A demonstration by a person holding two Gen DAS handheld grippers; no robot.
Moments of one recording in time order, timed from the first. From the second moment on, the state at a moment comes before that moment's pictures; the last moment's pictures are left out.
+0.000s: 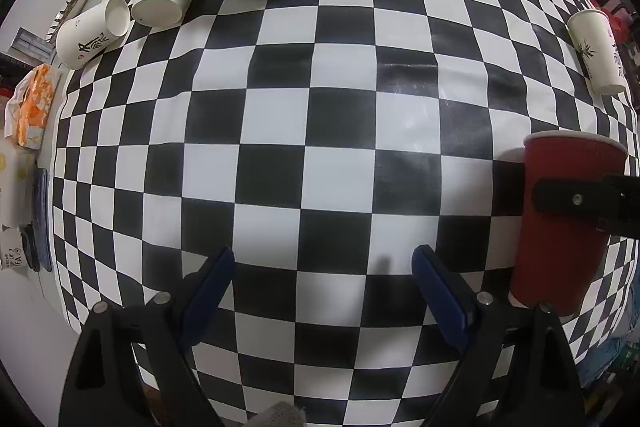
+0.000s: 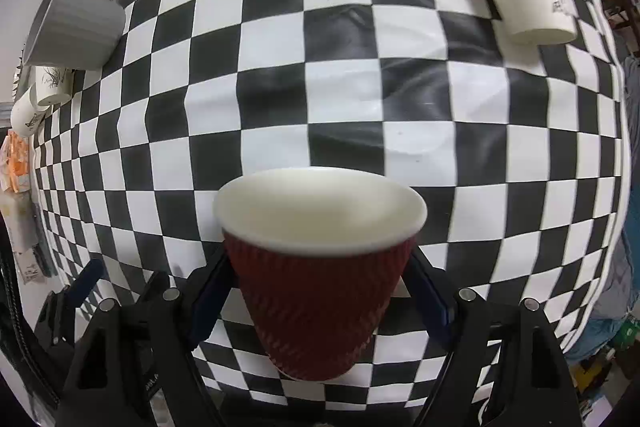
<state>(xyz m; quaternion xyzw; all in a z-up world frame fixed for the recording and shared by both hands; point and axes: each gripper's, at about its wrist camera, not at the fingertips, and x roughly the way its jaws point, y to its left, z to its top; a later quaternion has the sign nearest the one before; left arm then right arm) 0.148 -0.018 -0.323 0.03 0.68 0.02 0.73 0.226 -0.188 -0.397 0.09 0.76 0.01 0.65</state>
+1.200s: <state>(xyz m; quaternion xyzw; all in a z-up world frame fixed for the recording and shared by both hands) 0.143 0.025 -0.321 0.01 0.66 0.03 0.75 0.167 -0.168 -0.337 0.02 0.48 -0.03 0.88</state>
